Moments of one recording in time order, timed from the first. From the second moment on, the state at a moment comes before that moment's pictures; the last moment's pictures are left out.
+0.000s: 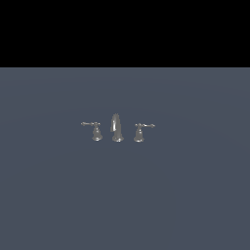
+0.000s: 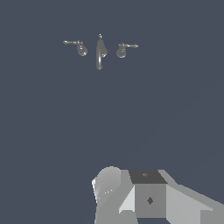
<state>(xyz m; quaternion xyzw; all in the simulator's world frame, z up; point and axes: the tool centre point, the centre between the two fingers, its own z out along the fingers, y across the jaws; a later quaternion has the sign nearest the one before) -0.251 -0.020 0.467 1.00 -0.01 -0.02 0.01</state>
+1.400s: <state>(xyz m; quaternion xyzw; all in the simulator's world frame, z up) -0.210 -0.003 0.466 1.00 -0.07 -0.03 -0.03</state>
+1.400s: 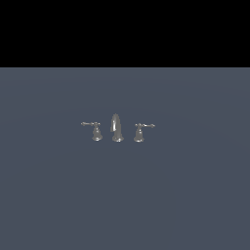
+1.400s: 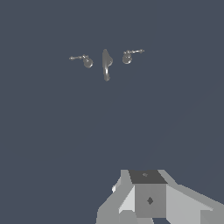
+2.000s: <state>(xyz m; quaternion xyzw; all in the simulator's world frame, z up) -0.126 0.029 0.422 0.97 -0.20 -0.07 -0.10</state>
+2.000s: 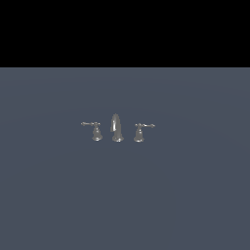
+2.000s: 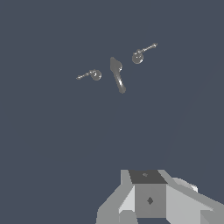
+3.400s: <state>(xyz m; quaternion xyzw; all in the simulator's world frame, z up) 0.037 0.108 0.225 0.82 -0.55 -0.11 -0.07</state>
